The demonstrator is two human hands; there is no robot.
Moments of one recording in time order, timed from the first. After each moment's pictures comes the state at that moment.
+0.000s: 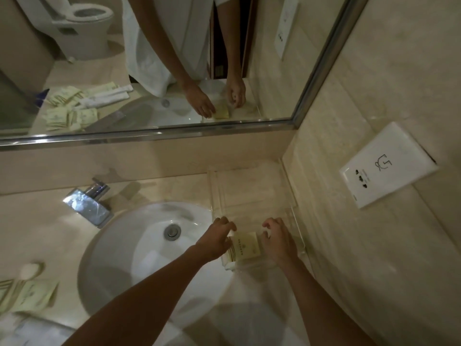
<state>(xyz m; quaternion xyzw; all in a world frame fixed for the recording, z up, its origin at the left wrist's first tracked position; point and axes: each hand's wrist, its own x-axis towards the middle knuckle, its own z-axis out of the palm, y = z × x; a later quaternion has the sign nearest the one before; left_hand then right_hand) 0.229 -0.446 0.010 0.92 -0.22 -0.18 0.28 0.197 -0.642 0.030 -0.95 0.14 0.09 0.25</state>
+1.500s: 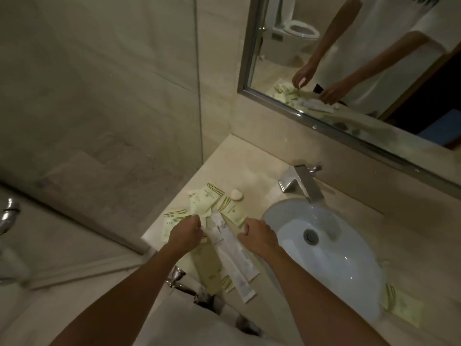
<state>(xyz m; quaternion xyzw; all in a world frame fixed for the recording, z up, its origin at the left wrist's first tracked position) -0.029 0.018 0.011 0.90 0.31 -0.11 0.29 0.091 -0.165 0.065 -0.91 -0.27 0.28 0.14</state>
